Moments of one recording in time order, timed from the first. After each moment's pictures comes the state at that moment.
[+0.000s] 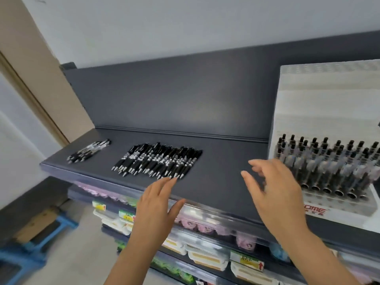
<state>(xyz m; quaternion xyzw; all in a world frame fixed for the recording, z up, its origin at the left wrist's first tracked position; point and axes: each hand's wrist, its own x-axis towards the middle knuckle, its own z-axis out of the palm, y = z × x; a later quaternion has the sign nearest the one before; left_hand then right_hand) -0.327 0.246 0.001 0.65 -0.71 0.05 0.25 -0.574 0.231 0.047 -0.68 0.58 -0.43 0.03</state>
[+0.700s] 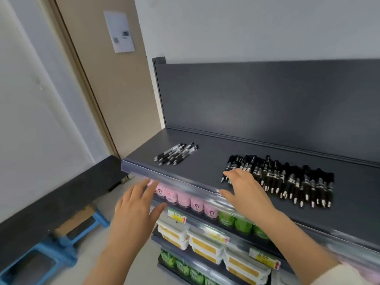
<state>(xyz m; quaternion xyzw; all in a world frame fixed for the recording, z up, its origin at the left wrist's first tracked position) 0.077 0.257 0.019 0.75 -0.63 0.08 0.19 -0.165 0.156 0.038 -0.84 0.52 -0.14 0.10</state>
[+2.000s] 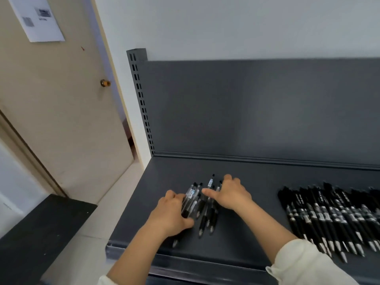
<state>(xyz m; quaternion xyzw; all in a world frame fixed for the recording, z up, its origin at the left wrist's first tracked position) 0.215 -0.054 -0.016 0.61 -0.74 -0.27 0.02 0.035 -0.076 -0.007 -0.57 0.77 -0.08 0.26</state>
